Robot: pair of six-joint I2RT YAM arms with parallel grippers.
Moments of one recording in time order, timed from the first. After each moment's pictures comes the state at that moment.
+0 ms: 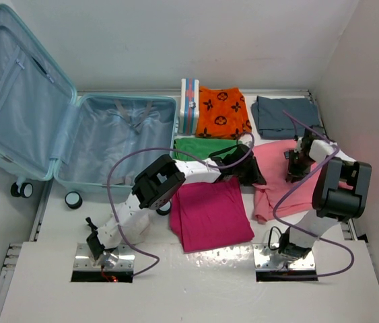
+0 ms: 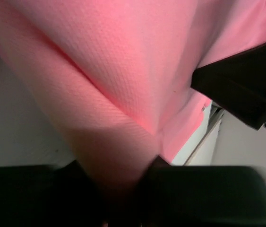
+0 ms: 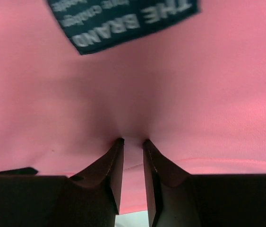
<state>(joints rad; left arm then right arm) -0.99 2.42 1.78 0.05 0.22 -1.13 -0.30 1.69 0.96 -0.63 -0.05 -0.07</state>
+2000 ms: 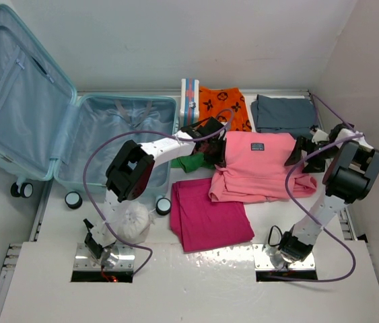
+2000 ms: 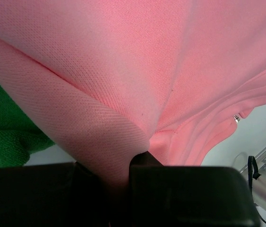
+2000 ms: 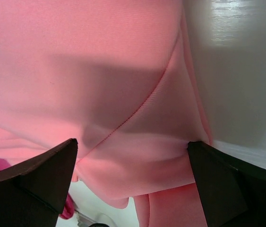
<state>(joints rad) -0.76 2.20 1.74 -0.45 0.24 -0.54 -0.55 1.99 1.30 -0.83 -0.56 -0.35</state>
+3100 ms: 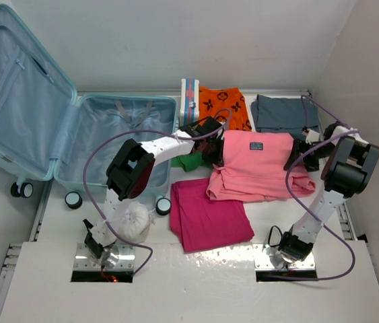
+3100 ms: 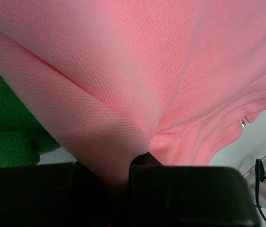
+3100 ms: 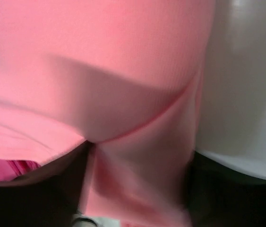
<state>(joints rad) -0.74 2.21 1.74 -0.46 0.24 -0.53 -0.51 2.05 1.35 -0.89 -0.53 -0.45</state>
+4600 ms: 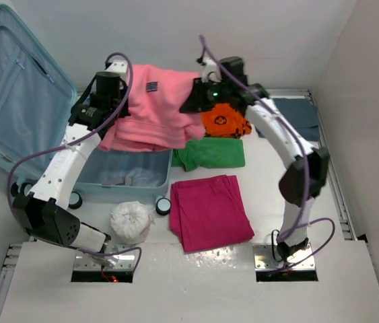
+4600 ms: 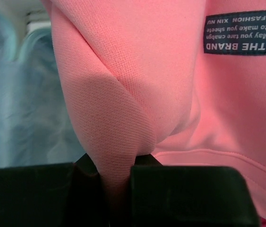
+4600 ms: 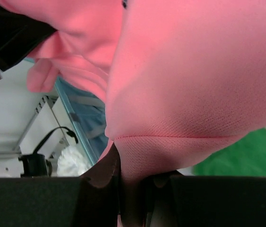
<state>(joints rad) -0.27 1.43 1.56 -0.61 -0.27 -0.07 0.43 1.87 1.88 -0.54 -0.62 0.29</state>
